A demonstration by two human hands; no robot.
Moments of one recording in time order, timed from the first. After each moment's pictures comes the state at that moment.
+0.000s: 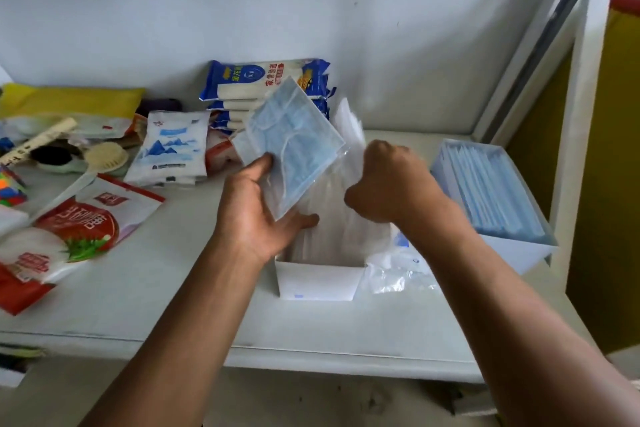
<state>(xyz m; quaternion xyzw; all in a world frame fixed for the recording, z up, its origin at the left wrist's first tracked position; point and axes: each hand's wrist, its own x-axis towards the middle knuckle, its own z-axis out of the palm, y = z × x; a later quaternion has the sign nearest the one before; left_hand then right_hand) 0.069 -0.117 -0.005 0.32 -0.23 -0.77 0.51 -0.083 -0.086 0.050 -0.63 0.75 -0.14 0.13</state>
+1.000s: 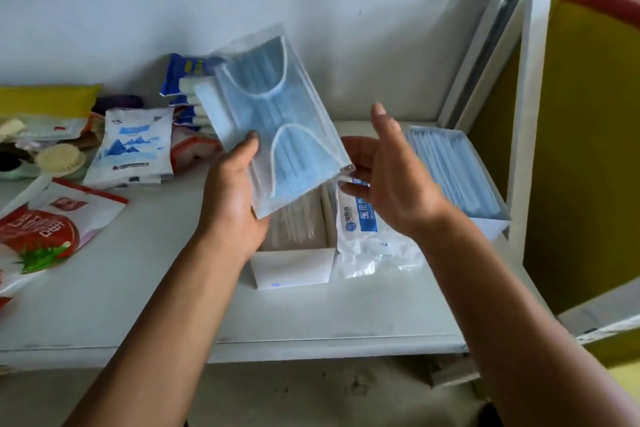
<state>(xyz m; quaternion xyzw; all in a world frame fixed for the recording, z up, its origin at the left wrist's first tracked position) 0.044 -0.097 0.015 0.33 -0.35 -0.66 0.58 -0.124 -0.073 0.022 -0.41 0.52 -0.52 0.54</state>
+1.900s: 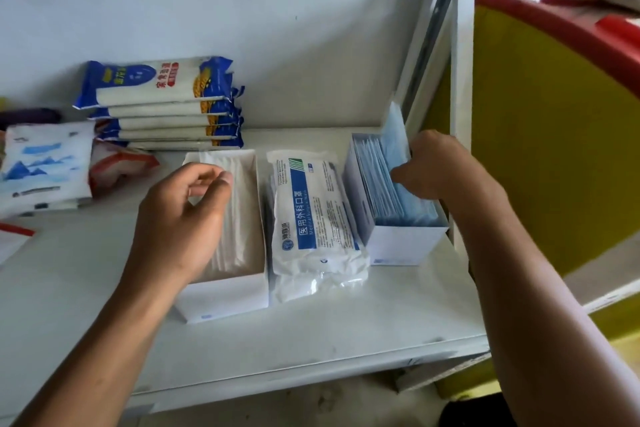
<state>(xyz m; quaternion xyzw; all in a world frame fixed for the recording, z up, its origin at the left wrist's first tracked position) 0.032 -0.102 -0.009 0.51 -0.66 -0.31 0.45 -0.248 -0.067 0.041 -0.49 0.86 -0.13 0.06</state>
